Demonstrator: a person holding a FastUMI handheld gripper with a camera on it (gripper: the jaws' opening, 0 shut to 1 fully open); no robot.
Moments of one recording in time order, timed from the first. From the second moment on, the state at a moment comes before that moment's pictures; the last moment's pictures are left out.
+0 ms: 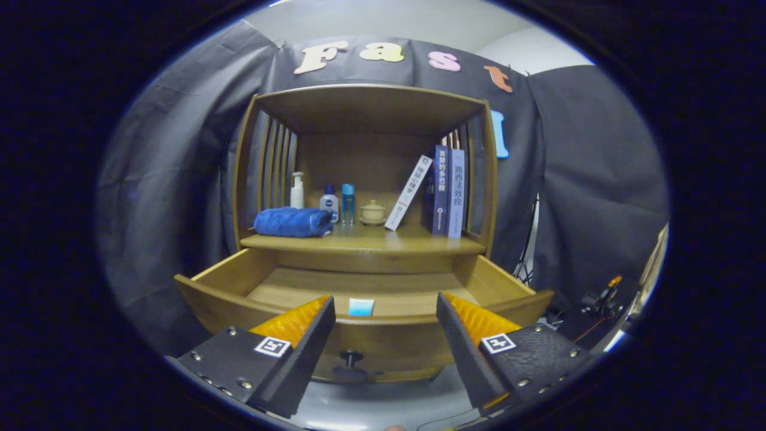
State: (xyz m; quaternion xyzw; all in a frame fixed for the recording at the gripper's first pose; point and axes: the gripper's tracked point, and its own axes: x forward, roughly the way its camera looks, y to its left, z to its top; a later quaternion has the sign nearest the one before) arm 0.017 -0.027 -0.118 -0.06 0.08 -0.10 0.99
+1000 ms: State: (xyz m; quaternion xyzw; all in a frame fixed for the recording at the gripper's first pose) arm 0.125 -0.034 -0.195 -0.08 0.41 -0.09 0.90
